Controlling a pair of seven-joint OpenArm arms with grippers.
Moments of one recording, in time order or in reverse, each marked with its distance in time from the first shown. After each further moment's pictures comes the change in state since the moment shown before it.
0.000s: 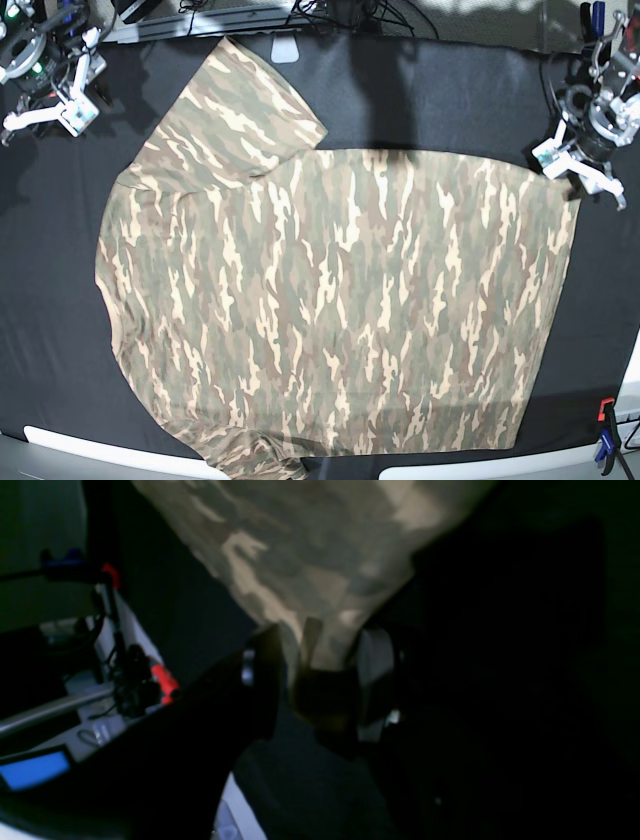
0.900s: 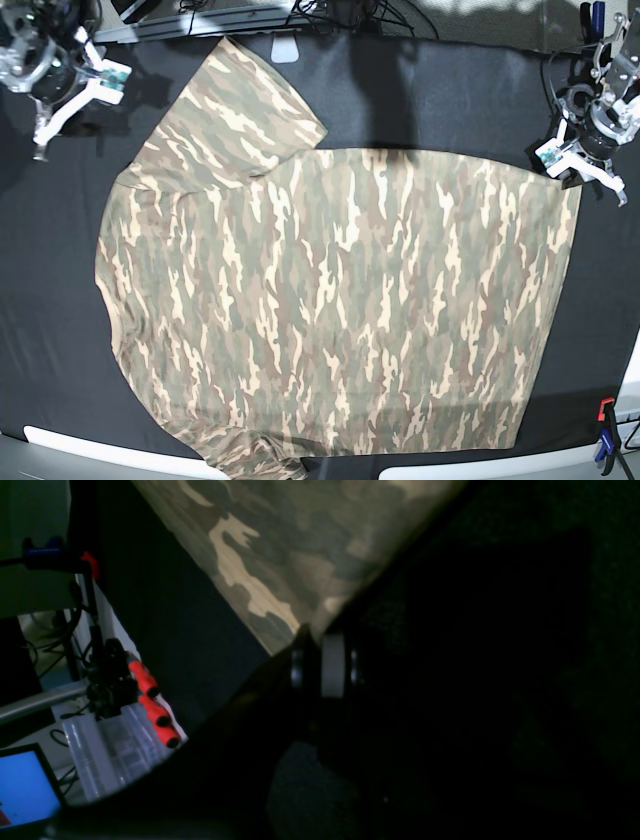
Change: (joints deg) left arm -0.3 0.0 0.3 -1.5 -3.1 -0.5 -2.9; right arm 7.3 0.1 -8.7 -5.9 -42.6 15.1 21.0
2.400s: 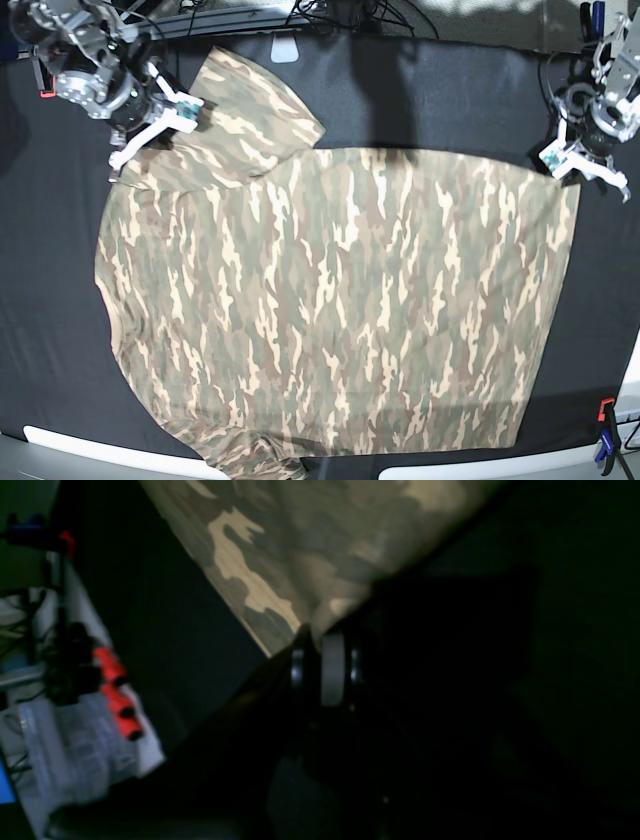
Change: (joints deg) left arm 3.1 -1.3 -0.2 1.9 -8.7 1.4 -0.4; right arm 20.2 4.2 -33.3 -13.2 4.0 -20.4 -10.3
